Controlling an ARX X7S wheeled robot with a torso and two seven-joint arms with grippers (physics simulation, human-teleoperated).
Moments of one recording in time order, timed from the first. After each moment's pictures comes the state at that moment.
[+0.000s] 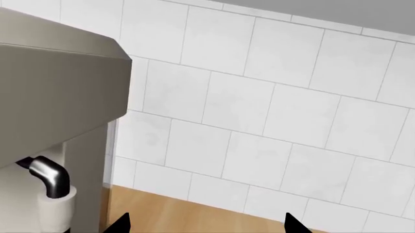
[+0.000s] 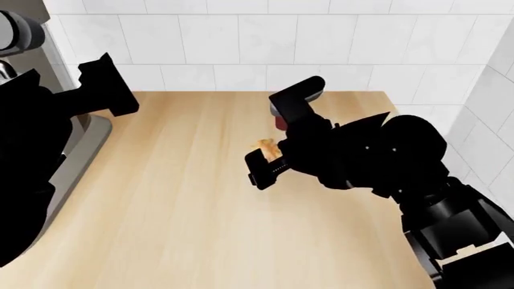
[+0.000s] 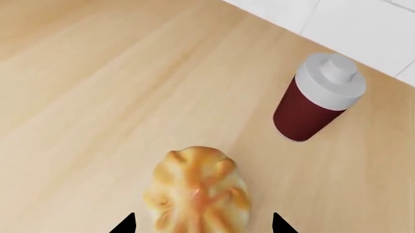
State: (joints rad) left arm -0.87 -0.58 -0.08 0.61 -1.50 -1.06 -1.10; right arm 1.24 0.30 -0.75 0.20 1.10 1.22 0.35
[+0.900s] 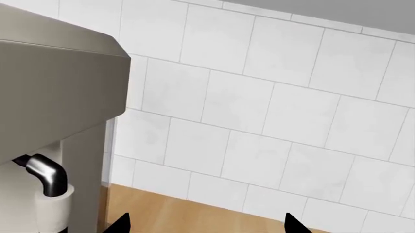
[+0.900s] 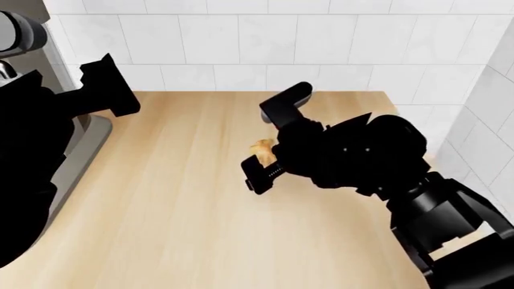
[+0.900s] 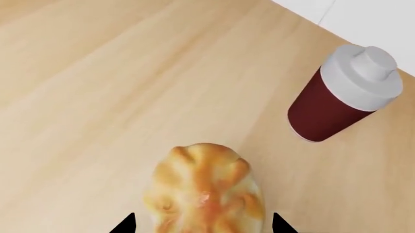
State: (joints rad) left arm -0.86 -0.59 -0.07 0.61 -1.50 -1.04 -1.10; right arm 1.28 0.26 -0.86 0.29 1.03 1.18 0.25
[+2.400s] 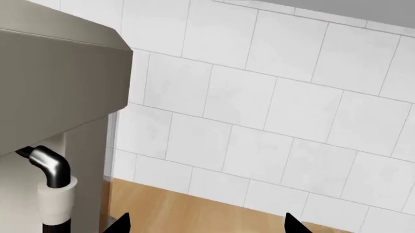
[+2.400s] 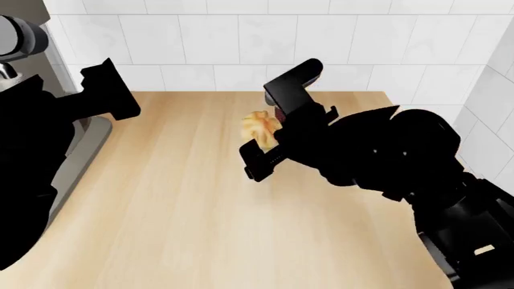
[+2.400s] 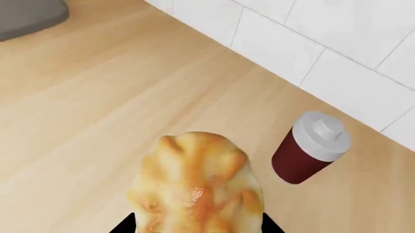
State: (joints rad) left arm -0.85 -0.61 -0.05 0.61 -1.53 -1.01 -1.13; right arm 1.29 0.35 -0.82 0.09 1.11 1.14 0.31
